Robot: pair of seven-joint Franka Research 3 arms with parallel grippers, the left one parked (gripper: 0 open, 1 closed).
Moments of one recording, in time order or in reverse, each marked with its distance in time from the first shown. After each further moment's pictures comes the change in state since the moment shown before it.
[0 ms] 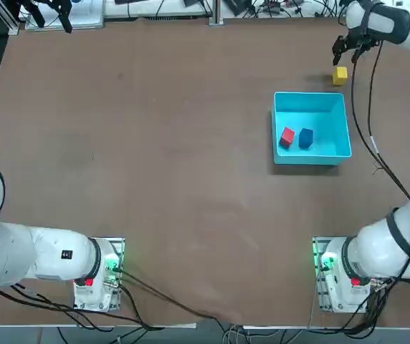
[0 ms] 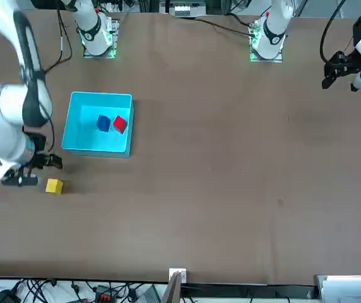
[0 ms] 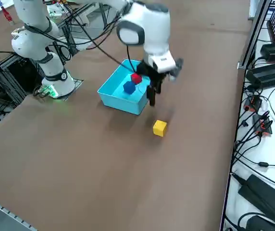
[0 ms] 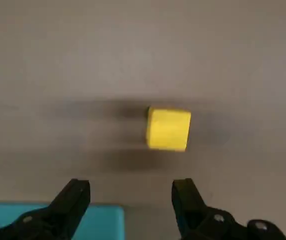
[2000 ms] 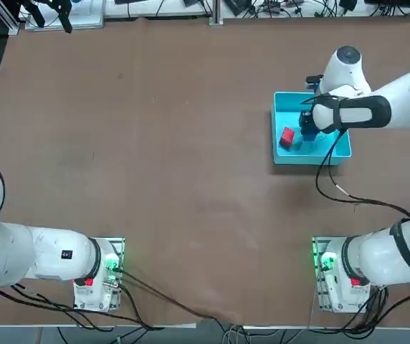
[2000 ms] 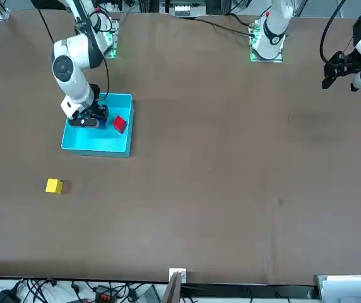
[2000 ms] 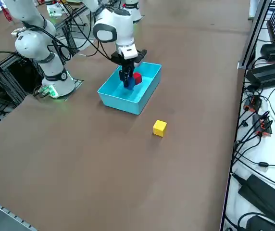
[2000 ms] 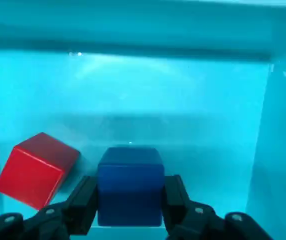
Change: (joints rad) arm 0.301 -0.423 0.026 -0.836 -0.001 0.372 0.372
